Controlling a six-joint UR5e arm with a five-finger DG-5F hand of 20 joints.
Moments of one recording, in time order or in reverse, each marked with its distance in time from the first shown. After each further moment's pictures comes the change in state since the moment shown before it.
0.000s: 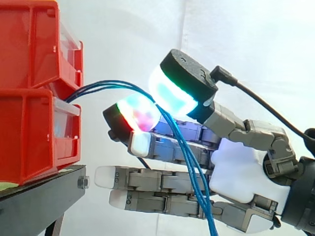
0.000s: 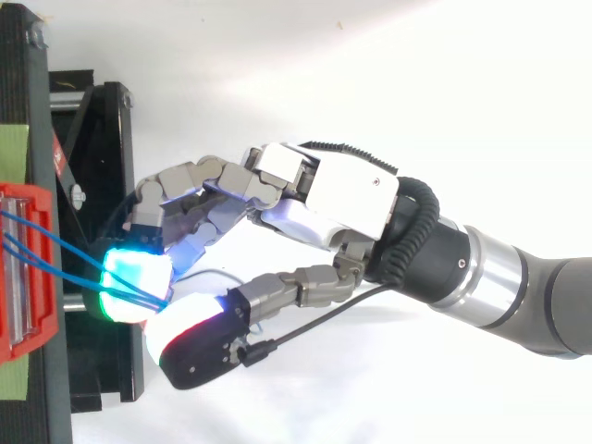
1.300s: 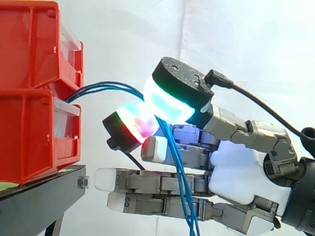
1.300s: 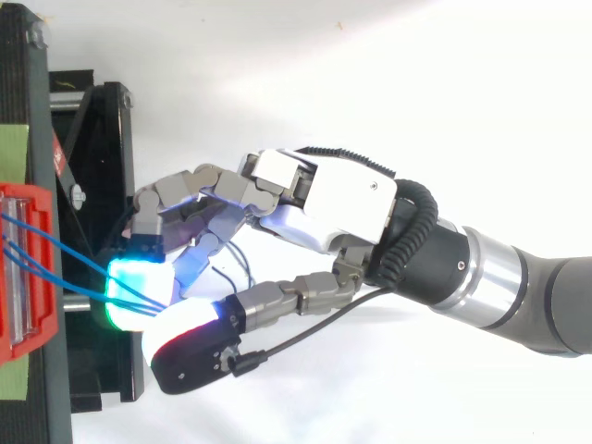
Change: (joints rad) arm -0.001 0.000 0.000 -0.008 -0.027 0.000
